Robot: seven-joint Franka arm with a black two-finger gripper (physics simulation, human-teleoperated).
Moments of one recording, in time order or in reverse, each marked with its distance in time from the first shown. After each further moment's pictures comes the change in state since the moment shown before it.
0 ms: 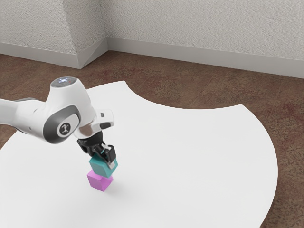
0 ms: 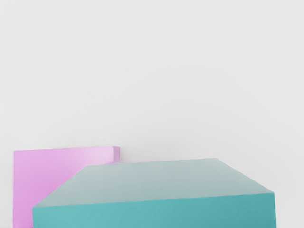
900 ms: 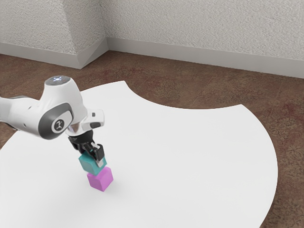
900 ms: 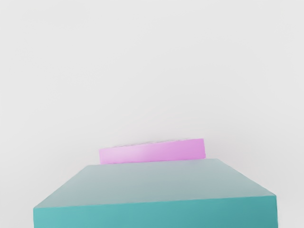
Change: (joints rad) arm 0.000 0.042 0.098 0.019 0.067 -0.015 0.106
